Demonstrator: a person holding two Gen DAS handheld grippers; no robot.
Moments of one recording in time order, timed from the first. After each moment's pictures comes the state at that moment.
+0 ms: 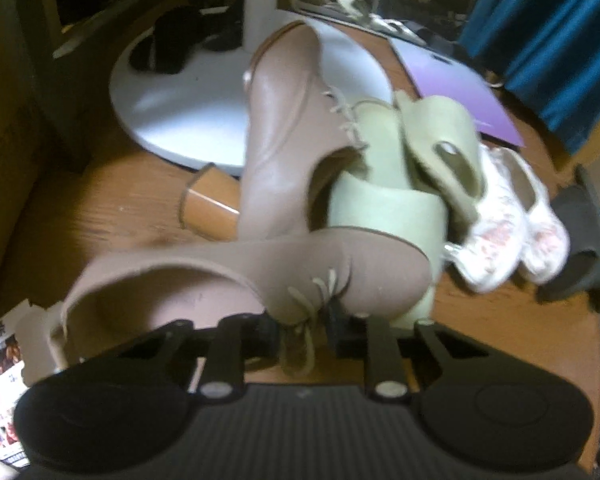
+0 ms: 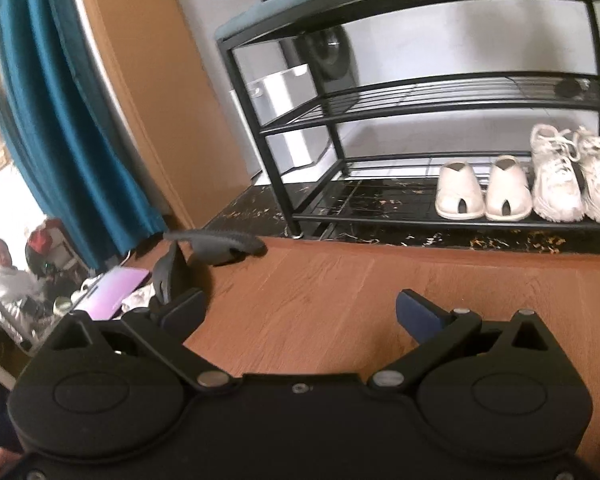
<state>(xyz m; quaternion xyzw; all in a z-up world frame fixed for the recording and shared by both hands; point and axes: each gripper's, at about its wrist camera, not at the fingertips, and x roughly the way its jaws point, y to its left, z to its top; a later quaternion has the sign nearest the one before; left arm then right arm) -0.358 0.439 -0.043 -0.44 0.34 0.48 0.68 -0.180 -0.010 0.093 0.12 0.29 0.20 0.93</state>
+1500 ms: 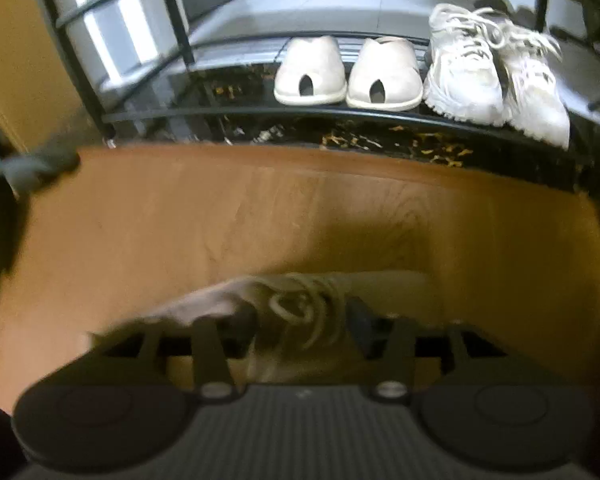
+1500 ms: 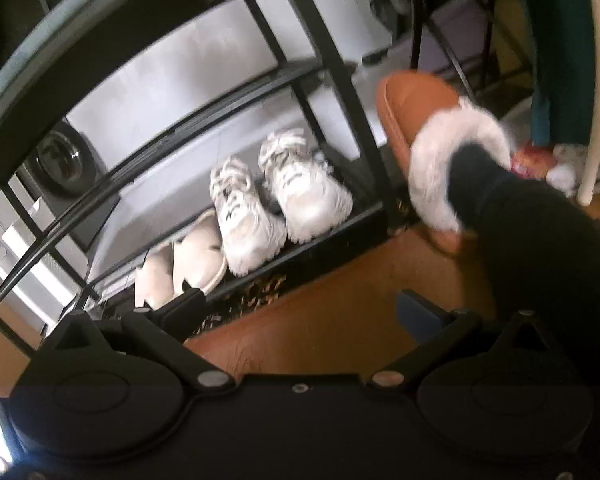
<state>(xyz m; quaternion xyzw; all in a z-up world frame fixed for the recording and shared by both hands) -0.051 -0.081 -0.018 0.08 0.45 0.07 0.89 -0.114 -0.279 0.006 0.28 0.25 -0.12 0.92</state>
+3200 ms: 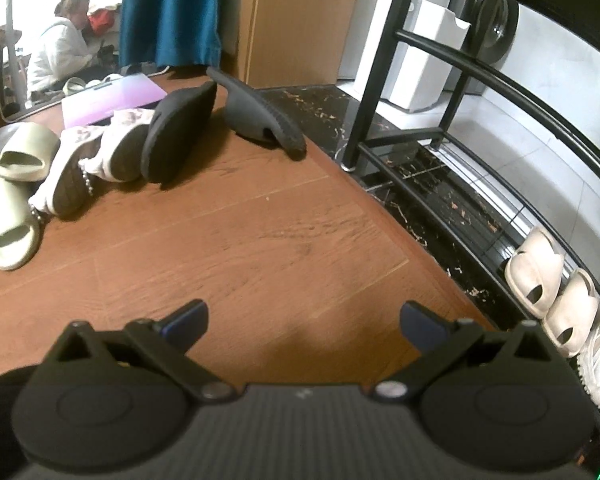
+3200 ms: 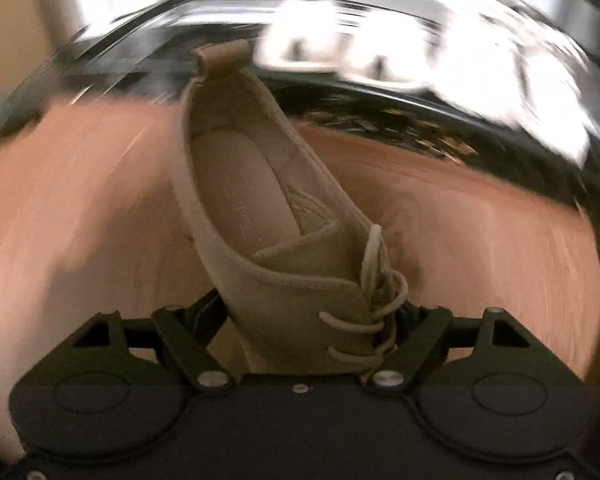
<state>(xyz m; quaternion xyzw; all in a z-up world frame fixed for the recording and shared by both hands) -0.057 0.095 0.022 -0.23 0.36 0.30 0.85 0.007 -0.079 -0.050 0.04 0.47 -0.02 0.88</state>
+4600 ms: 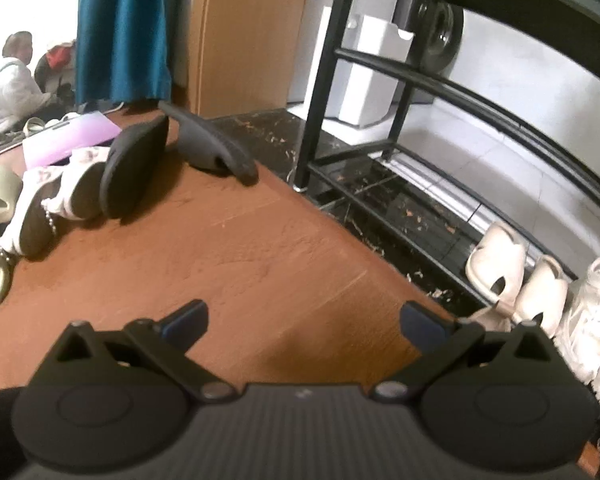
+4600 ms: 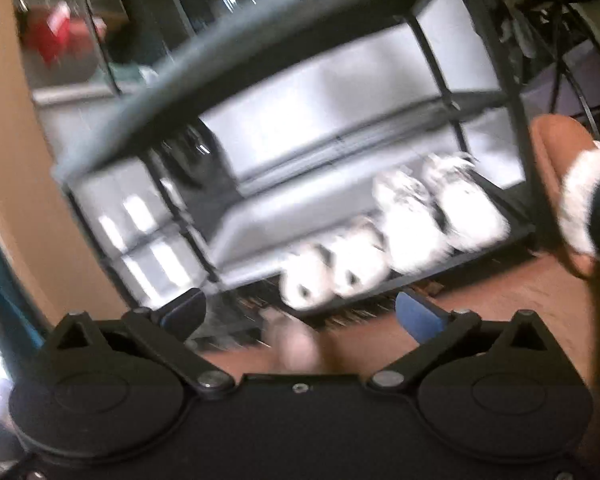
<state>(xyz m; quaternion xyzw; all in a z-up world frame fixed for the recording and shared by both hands) -0.056 0.084 0.030 -0.20 0.33 0.25 0.89 -0.144 -0.137 0.062 0.22 0.14 0.05 0.96</state>
